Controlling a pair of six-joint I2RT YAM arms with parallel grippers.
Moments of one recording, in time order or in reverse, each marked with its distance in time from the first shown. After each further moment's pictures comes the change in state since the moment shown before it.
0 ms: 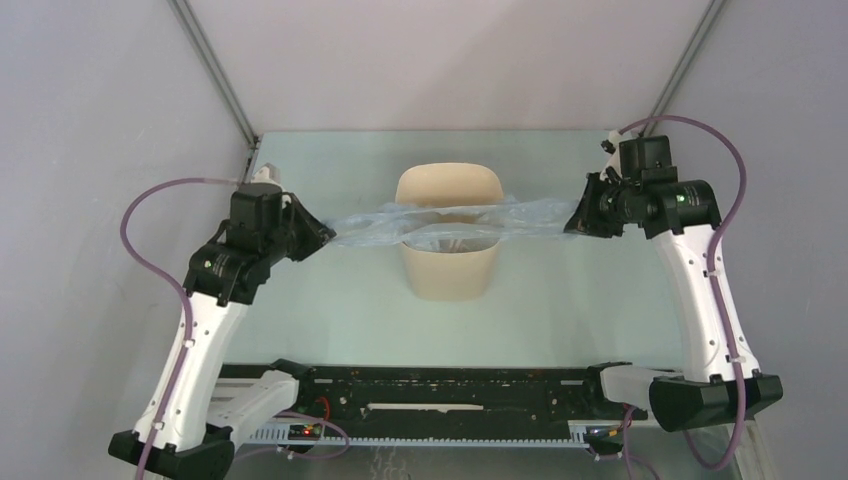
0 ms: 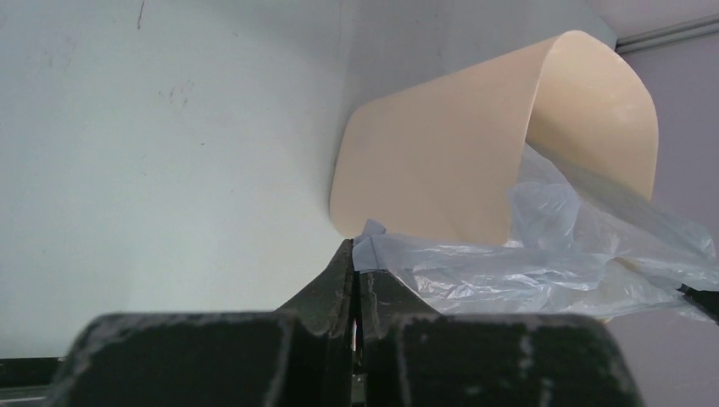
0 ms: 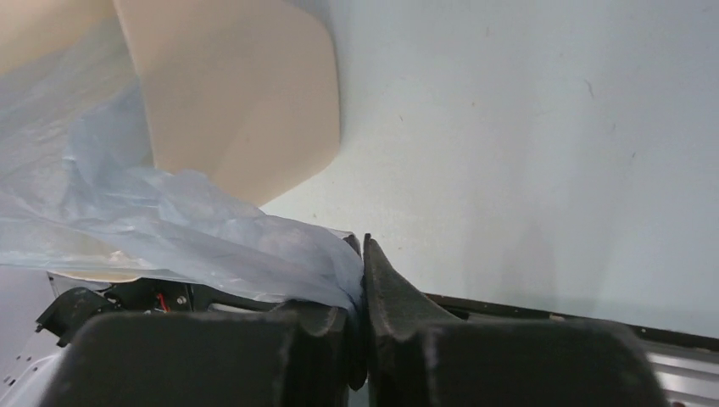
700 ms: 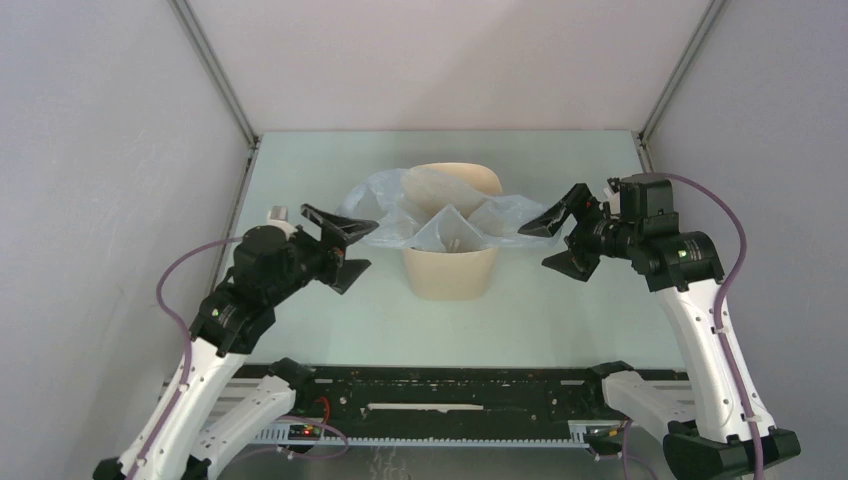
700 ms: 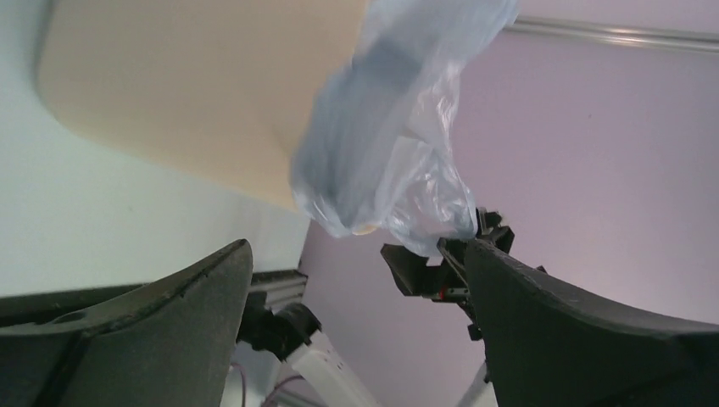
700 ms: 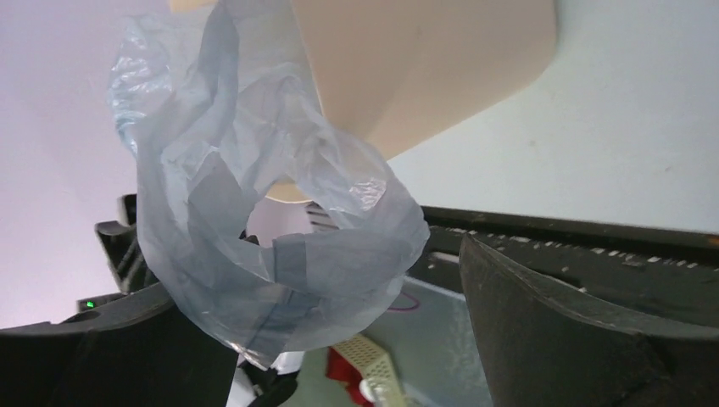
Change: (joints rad) left arm -0.125 -0.262 -0.309 0.314 0.179 -0.669; right arm 0.068 -0.235 -0.264 0.186 -0.270 0.590
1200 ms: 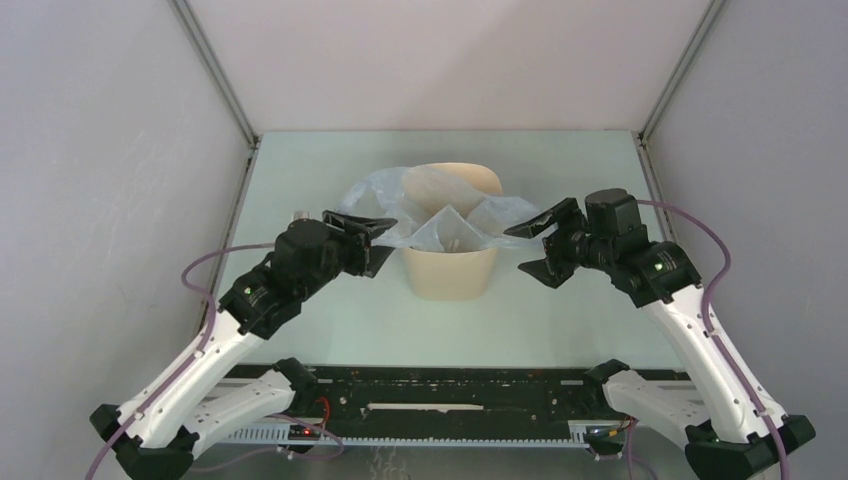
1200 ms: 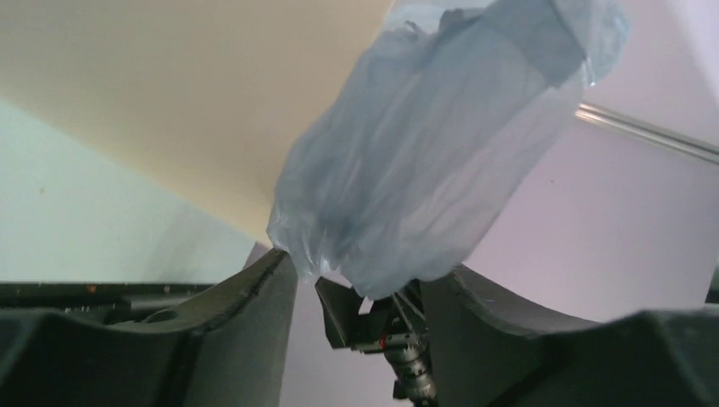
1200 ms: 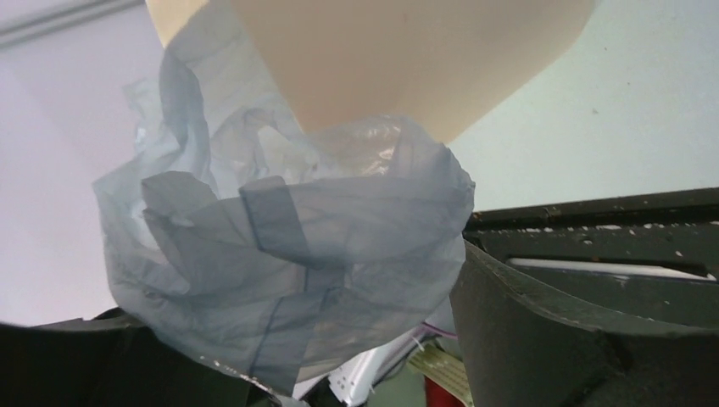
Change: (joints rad) left arm -0.295 0.143 0.024 0.072 -0.279 -0.349; right arm 0.239 -0.040 -0.119 0.124 0.231 0.482
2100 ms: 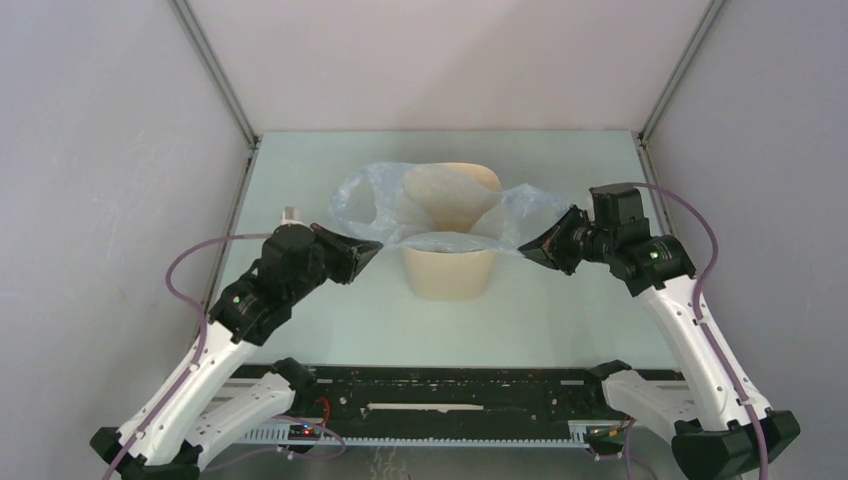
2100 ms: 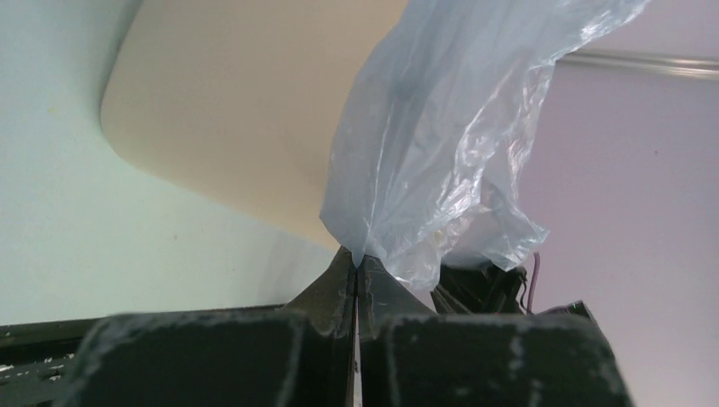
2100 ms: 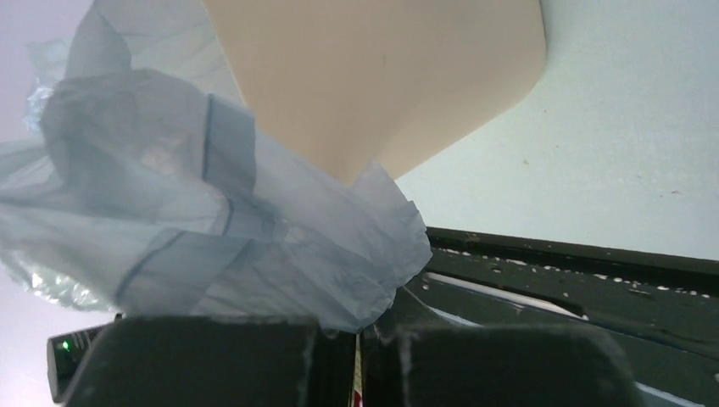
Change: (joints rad) left arm 0.107 -0.030 -0.023 -0.061 0.027 0.311; right arm -0.117 0.042 -0.036 0.044 -0.111 -0.314
